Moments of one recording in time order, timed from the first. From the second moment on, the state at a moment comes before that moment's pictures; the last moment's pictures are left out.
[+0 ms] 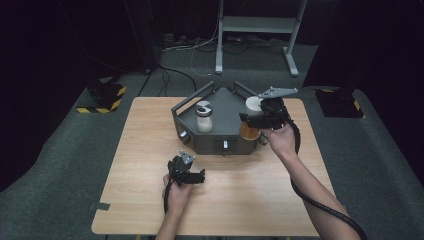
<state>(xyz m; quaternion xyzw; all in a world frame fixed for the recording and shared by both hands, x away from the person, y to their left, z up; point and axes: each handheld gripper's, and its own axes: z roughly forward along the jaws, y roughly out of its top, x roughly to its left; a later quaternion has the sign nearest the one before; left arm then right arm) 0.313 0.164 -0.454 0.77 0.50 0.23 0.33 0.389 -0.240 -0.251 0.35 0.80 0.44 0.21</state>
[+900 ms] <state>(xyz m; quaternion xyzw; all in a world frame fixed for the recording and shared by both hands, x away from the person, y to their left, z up) 0.313 0.164 -0.454 0.77 0.50 0.23 0.33 0.435 -0.208 -0.270 0.39 0.79 0.41 0.21</state>
